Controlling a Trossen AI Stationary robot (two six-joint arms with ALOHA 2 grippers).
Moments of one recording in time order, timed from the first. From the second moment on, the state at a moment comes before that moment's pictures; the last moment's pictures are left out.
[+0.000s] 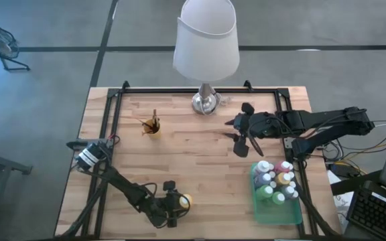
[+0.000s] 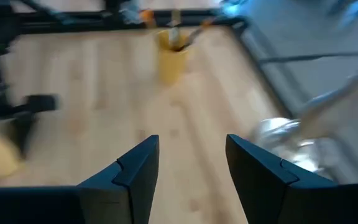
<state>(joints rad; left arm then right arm) -0.73 2.01 0.90 0.46 -0.67 -0.50 0.12 1.19 1.17 -0.59 0.34 0.15</state>
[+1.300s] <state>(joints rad) -0.71 1.98 0.90 0.45 -0.65 -0.51 0.41 1.79 1.42 -0.29 0.02 0.07</state>
